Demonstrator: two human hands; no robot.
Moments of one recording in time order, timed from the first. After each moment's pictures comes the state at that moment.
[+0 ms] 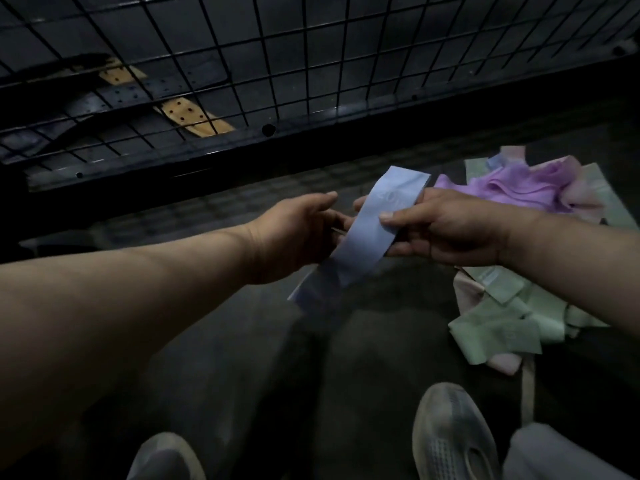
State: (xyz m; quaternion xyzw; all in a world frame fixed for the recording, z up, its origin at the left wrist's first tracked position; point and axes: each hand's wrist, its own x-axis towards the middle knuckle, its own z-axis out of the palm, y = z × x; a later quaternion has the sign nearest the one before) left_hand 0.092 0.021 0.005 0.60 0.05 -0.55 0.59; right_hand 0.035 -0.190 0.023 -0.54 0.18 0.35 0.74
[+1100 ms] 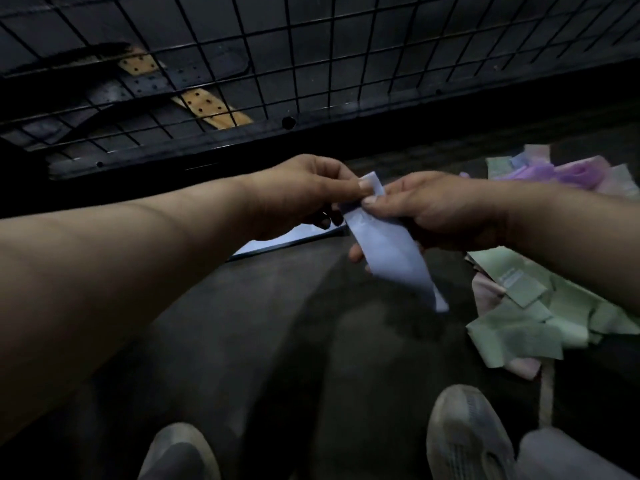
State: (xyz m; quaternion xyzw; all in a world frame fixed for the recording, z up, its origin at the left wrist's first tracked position) left_hand 0.126 0.031 0.031 0.70 -0.11 -0.46 0.53; right_hand 0.058 -0.157 0.044 -0.63 0.11 0.45 0.62
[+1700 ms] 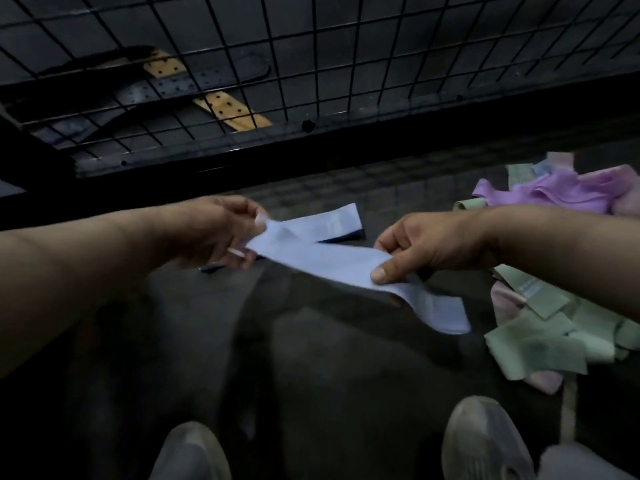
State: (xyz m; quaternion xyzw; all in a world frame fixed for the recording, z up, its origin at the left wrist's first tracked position) left_hand 0.133 0.155 -0.002 0.70 0.09 -0.48 0.53; right_hand 0.055 -0.145 0.013 -0.68 0.02 0.52 0.51
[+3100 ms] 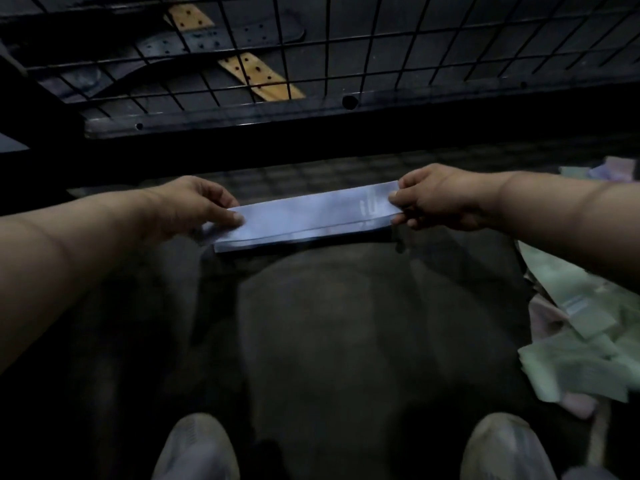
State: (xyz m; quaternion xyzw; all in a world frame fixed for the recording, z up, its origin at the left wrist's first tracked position) left_hand 0.167 0.227 -0.057 0.84 0.10 -0.39 0.38; right_hand 0.129 -0.114 -0.052 -0.76 0.23 0.35 0.49
